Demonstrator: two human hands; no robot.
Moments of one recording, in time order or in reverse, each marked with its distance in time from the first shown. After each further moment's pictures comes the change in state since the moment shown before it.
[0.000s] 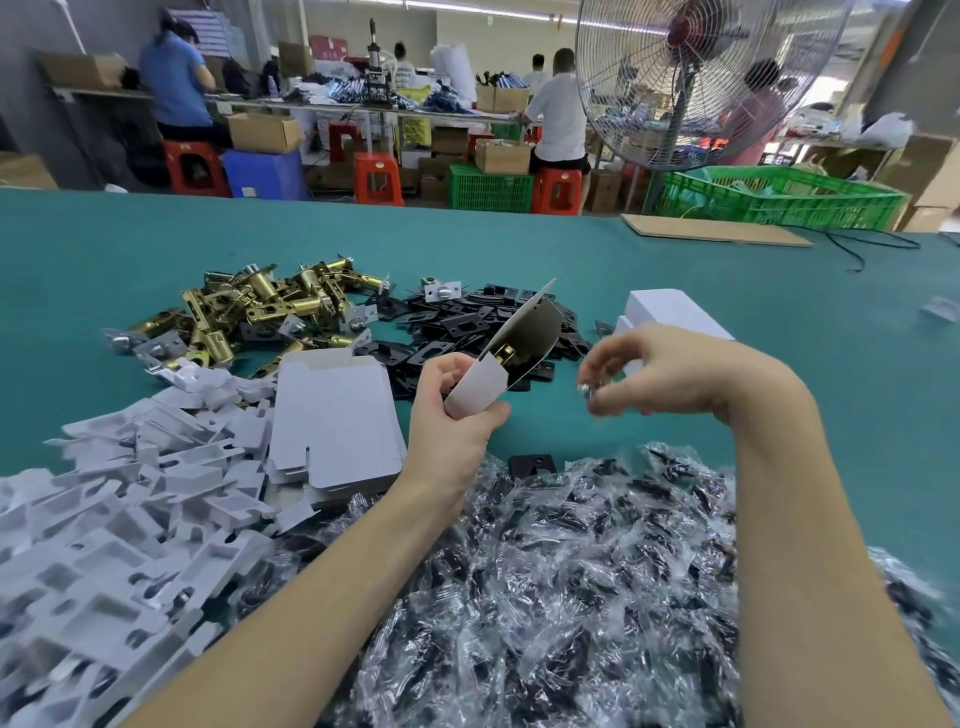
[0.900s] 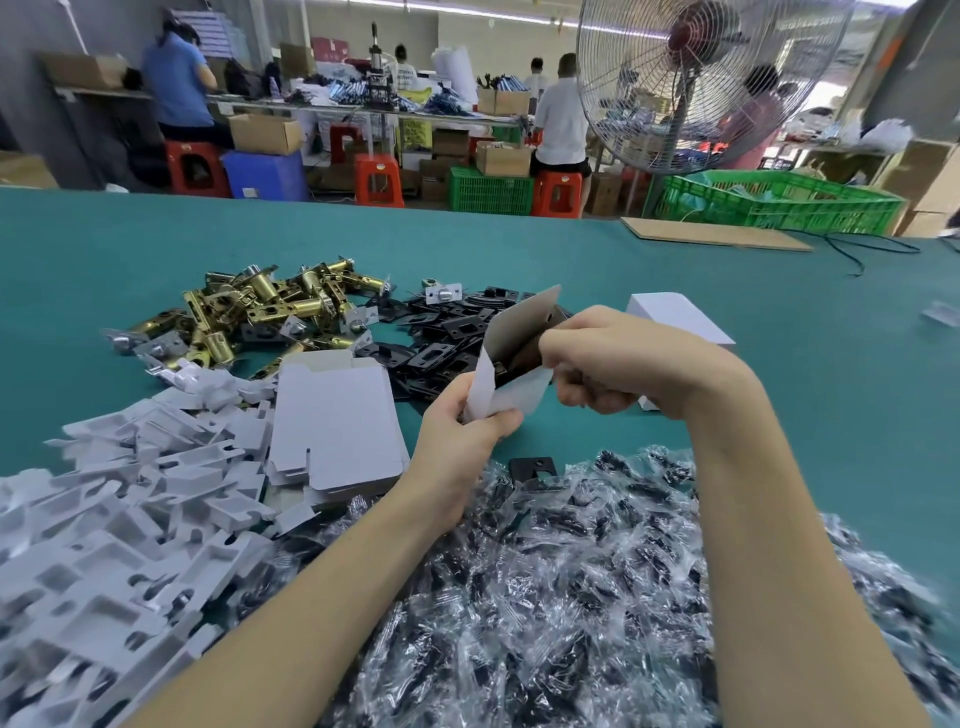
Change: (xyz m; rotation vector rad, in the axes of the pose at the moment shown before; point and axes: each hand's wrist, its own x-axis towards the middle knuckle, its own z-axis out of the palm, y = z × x) left_hand -0.002 0.003 0.002 0.035 -0.139 -0.101; right_hand -0.002 -0.054 0.017 0.195 -0.014 0.003
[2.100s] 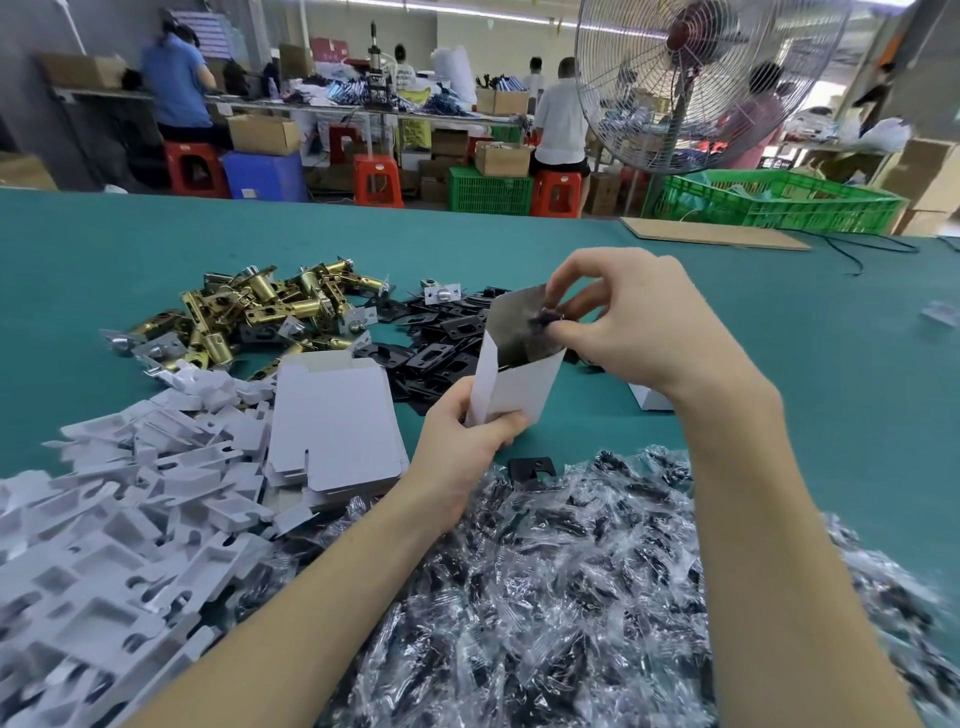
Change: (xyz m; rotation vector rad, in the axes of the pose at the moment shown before) left_hand 0.002 -0.002 0.000 0.038 -0.001 -0.012; right_hand -0.006 0.001 -0.009 -0.255 0.501 -0.270
